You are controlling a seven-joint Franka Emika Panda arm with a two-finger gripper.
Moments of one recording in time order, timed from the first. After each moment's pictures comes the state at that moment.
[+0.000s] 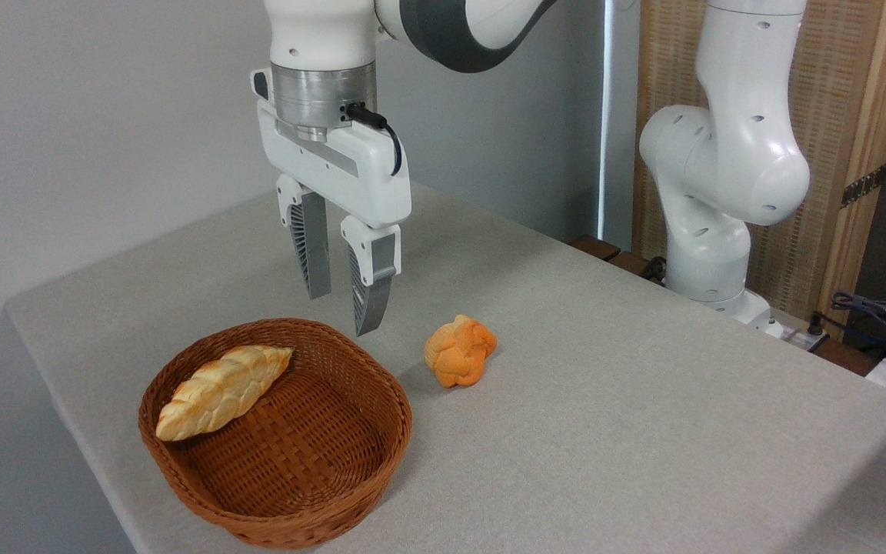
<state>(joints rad) -0.26 -0.15 0.14 -1.98 -0.02 1.97 0.65</state>
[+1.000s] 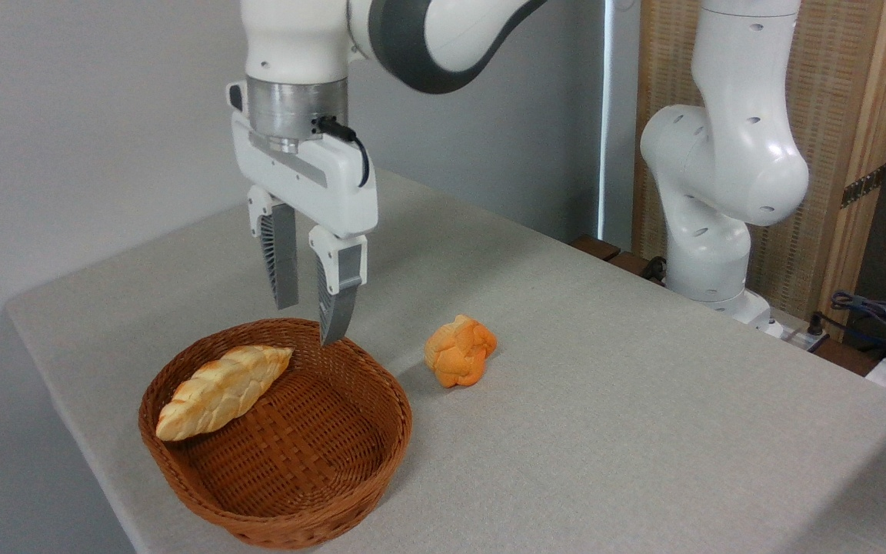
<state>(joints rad) -0.29 -0.09 0.10 -1.97 0.00 2.08 0.55</state>
